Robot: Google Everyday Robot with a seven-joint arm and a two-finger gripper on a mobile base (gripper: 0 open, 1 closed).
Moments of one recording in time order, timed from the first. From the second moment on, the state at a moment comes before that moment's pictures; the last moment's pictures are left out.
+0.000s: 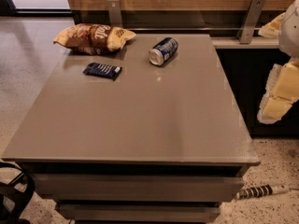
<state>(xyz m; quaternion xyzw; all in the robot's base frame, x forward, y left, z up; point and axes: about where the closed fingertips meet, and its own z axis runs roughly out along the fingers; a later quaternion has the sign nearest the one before) 0.438 -0.212 0.992 -0.60 0.78 -0.05 0.18</state>
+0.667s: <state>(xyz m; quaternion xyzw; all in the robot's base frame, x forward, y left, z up) 0.445 -0.211 1.003 -0.59 0.79 -0.05 0.18</state>
